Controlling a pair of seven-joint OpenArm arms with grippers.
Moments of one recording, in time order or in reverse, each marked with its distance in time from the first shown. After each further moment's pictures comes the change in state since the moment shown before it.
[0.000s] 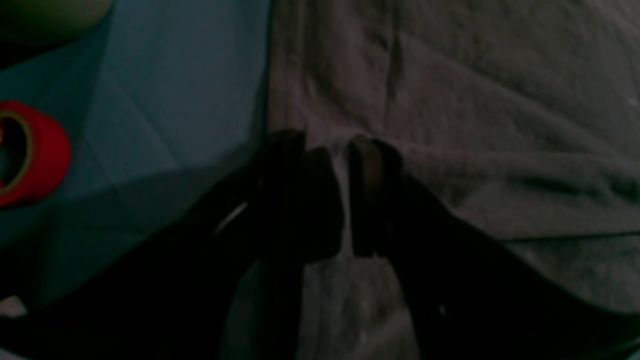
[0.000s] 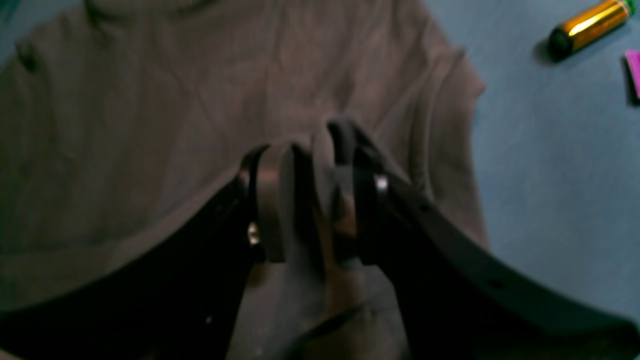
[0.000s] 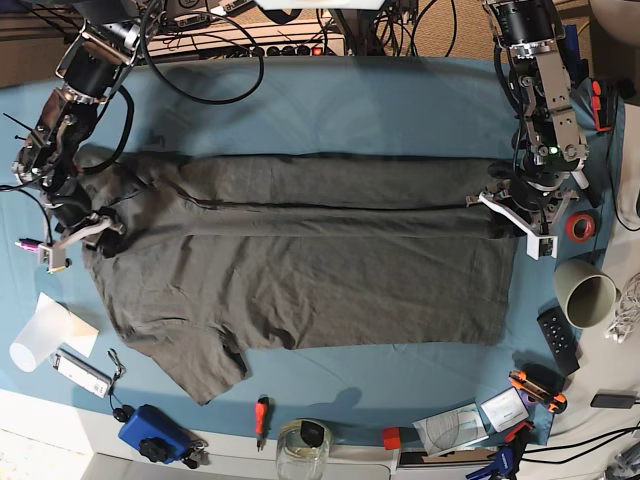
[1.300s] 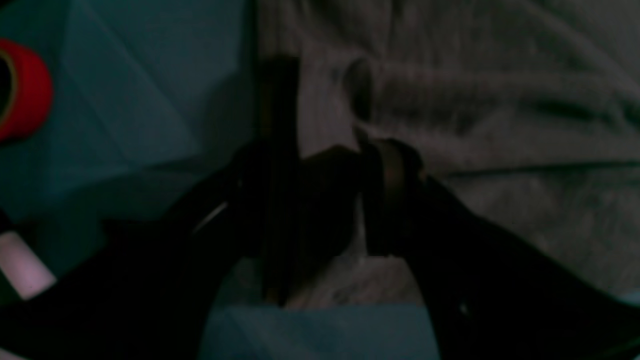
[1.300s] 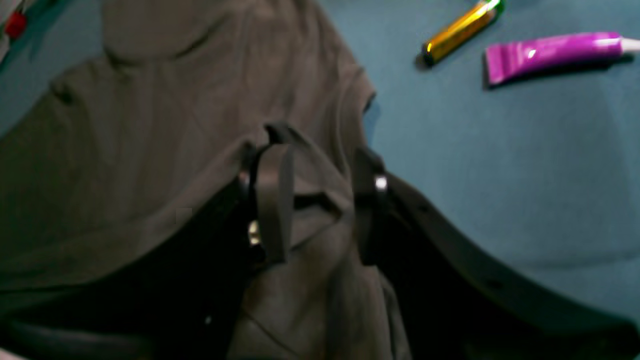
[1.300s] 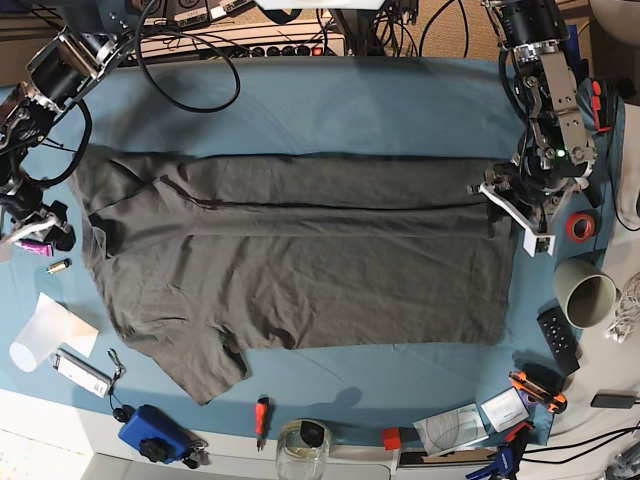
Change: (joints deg) left arm 0.7 -0.6 -0.2 4.6 -0.9 0.2 16.2; right arm 2.1 4.7 12.2 3.1 10.3 1.7 -21.0
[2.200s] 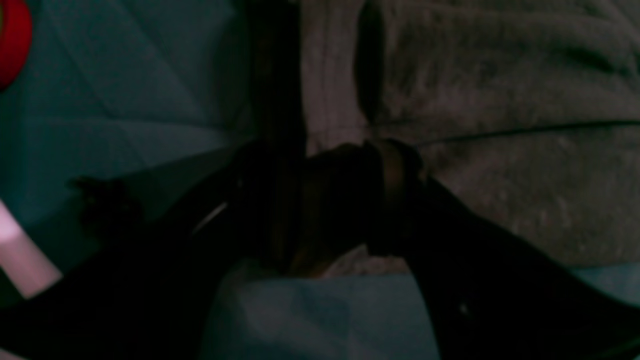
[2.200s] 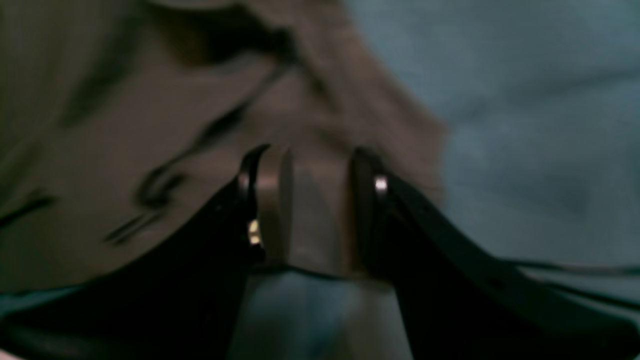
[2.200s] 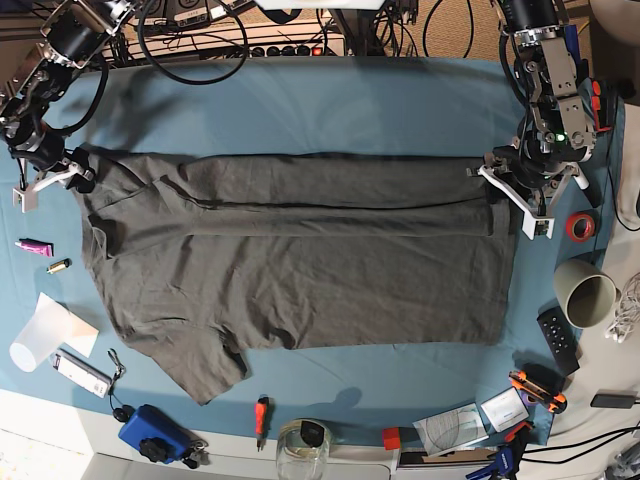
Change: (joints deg) left arm 2.9 -0.3 0.0 0.5 -1.0 0.0 0.0; right arm -11.2 -1.4 0.0 0.0 4.9 -0.8 -0.1
